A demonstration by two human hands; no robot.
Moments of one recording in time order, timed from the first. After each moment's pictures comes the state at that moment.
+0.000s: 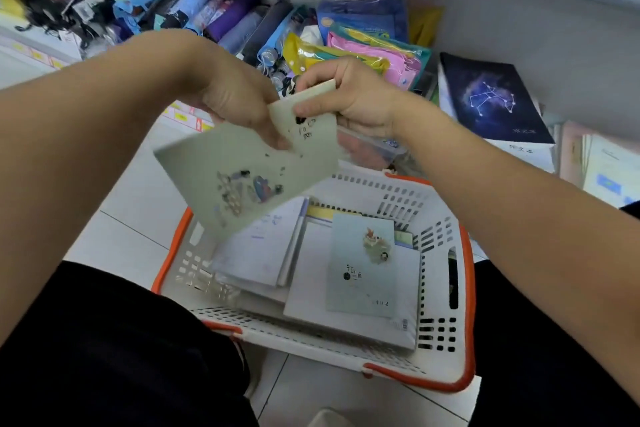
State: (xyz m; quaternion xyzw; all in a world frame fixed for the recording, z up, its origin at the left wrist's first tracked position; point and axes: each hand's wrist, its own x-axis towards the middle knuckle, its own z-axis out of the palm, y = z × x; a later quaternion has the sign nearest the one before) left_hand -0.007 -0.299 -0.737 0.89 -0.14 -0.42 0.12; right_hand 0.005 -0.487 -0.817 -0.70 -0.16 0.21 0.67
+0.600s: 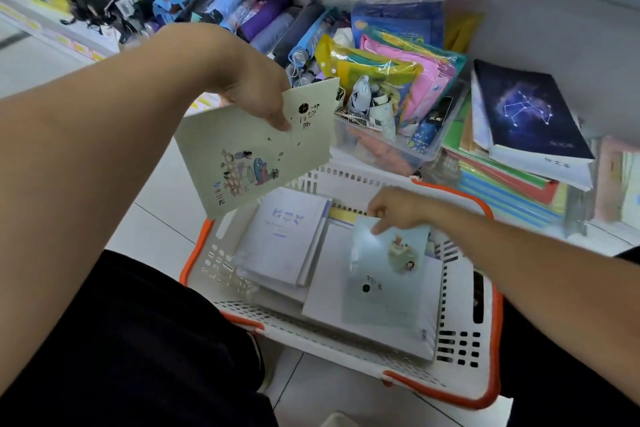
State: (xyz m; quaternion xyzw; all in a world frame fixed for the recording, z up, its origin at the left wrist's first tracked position) left_hand 0.014 -0.274 -0.747 0.94 -0.13 -0.31 0.03; right_hand -0.030 -0.536 -0.956 -0.91 -0.16 0.35 0.14
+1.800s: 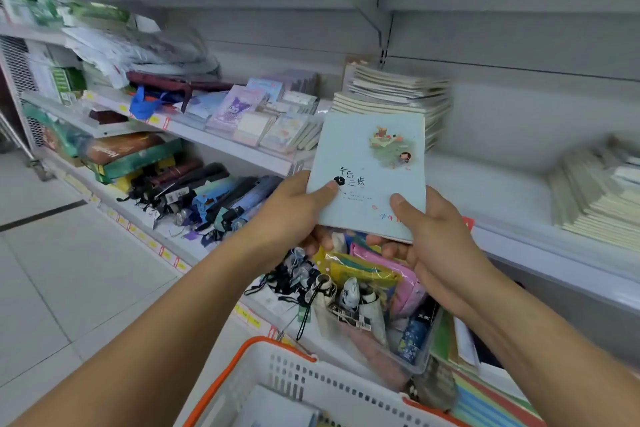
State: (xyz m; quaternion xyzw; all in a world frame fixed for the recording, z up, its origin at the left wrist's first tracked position) left_hand 0.016 -0.318 -0.648 0.72 -0.09 -0.01 0.69; right_hand -0.018 -0.499 -0.648 -0.65 -0.04 -0.04 0.76
